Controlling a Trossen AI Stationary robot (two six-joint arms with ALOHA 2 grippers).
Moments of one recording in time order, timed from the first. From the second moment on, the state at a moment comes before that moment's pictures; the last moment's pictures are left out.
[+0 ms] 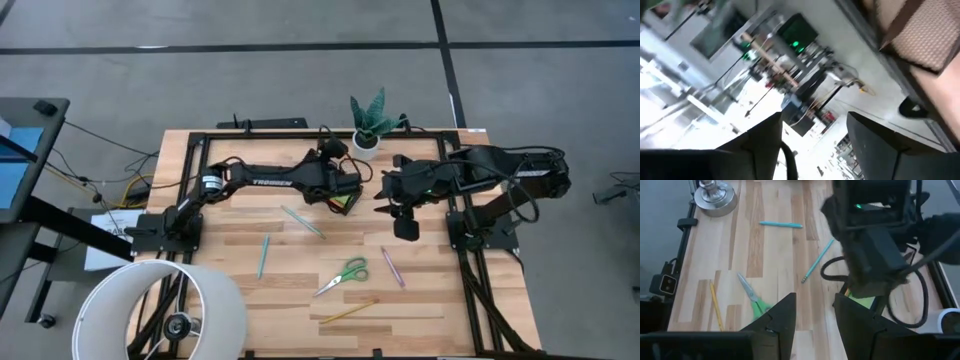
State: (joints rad) left arm 0.11 2.23 1.95 -1.07 -1.27 0.93; right arm 0.20 1.35 1.66 -1.16 0.16 0.12
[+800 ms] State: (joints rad) left arm 0.03 1.93 1.87 -1.57 -0.47 -0.54; right arm 0.35 1.22 1.66 -1.26 0.22 0.33
